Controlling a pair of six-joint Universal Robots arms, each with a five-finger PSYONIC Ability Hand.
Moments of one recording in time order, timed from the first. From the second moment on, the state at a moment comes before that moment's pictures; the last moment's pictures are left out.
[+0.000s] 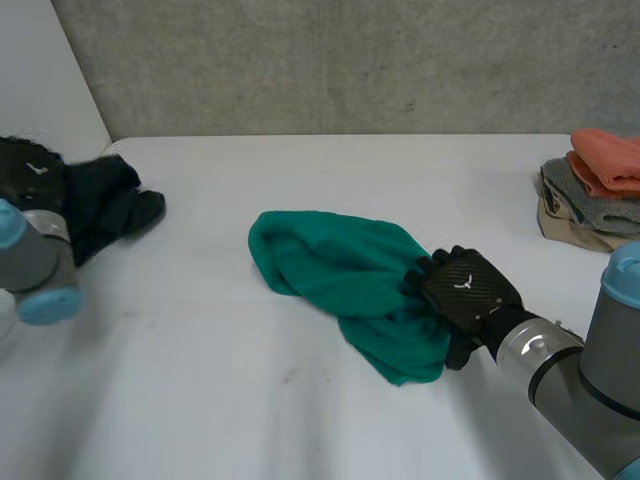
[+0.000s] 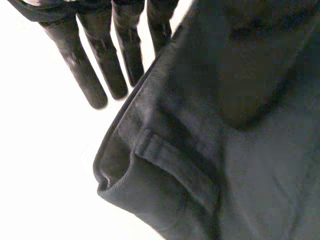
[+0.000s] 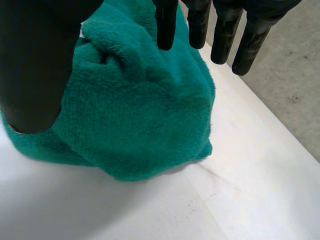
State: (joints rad) left arm 4.70 -2.36 -1.36 3.94 -1.70 4.11; right arm 1.94 -1.31 1.87 -0.18 1.32 2.57; left_hand 0.45 0.51 0.51 0.53 0.36; right_hand 0.21 0.22 0.21 0.24 0.07
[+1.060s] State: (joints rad) left arm 4.21 -2.34 -1.23 3.51 -1.46 3.59; right arm 1.85 -1.11 1.65 -0.13 1.31 2.83; left_hand 1.16 1.19 1.19 1.20 0.97; right_hand 1.06 1.17 1.18 1.19 0.97
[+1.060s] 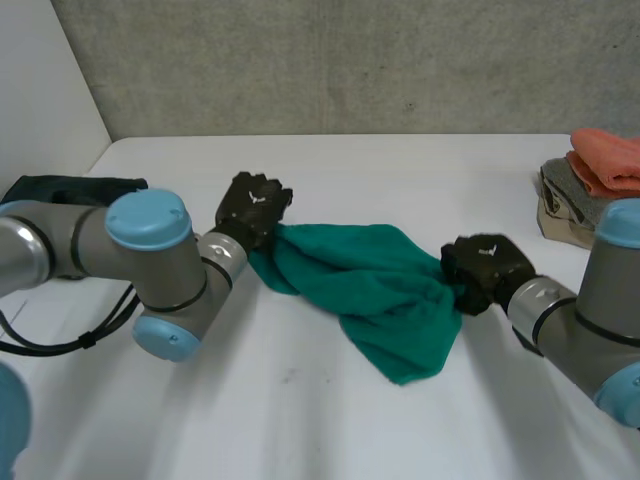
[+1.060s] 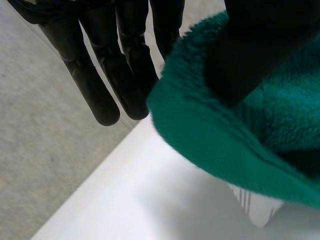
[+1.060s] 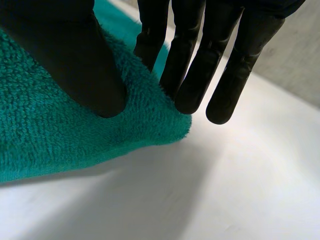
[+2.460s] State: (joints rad) left arm 4.31 -1.62 -1.71 3.25 -1.55 3.52; right arm 1.99 -1.27 1.52 0.04 1.23 2.76; left_hand 0.30 0.29 0.29 0.29 0.09; right_hand 0.21 0.22 0.21 0.24 0.07
